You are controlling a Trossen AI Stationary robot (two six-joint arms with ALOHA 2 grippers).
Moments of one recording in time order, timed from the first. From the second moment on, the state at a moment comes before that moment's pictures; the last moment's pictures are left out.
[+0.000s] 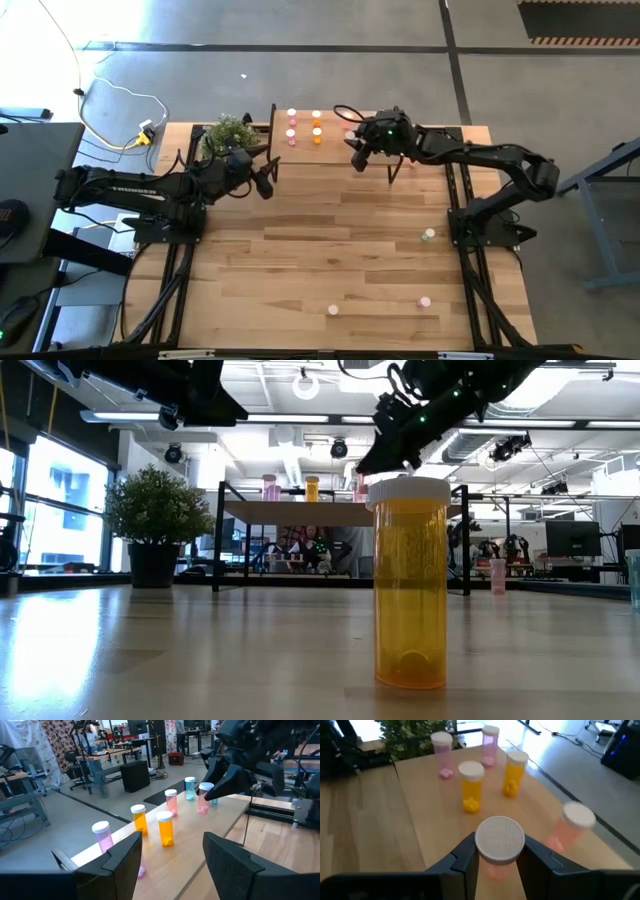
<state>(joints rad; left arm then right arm) 0.19 0.92 0.54 0.26 -0.64 0.04 -0.46 1.43 1.00 -0.02 0.03 -0.06</state>
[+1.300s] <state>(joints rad) 0.20 0.92 0.54 0.26 -0.64 0.04 -0.49 1.51 1.04 -0.07 0.02 -0.05</state>
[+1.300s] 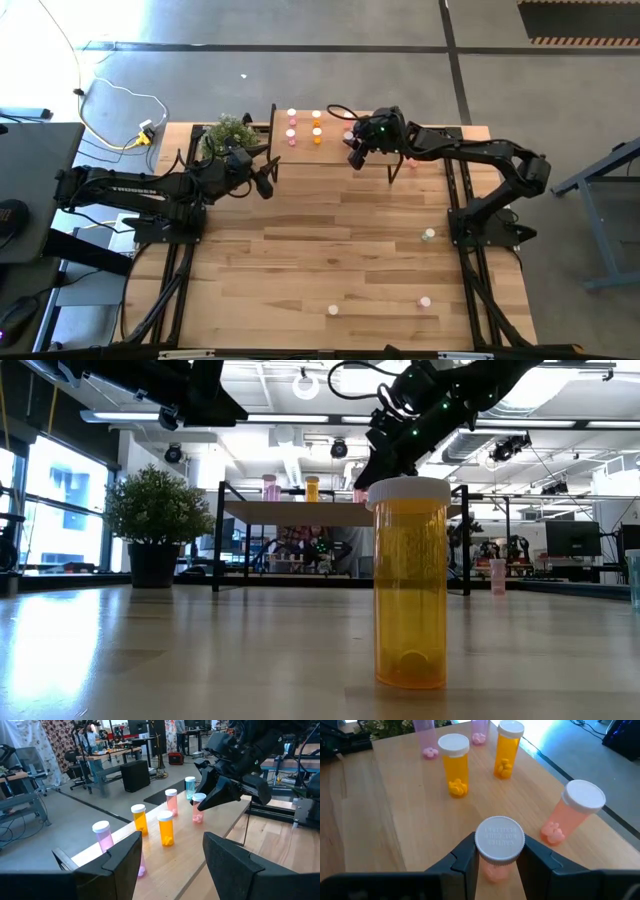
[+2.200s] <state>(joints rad) 0.20 0.92 0.54 0.26 -0.64 0.04 -0.49 1.51 1.04 -0.04 0.02 -0.03</state>
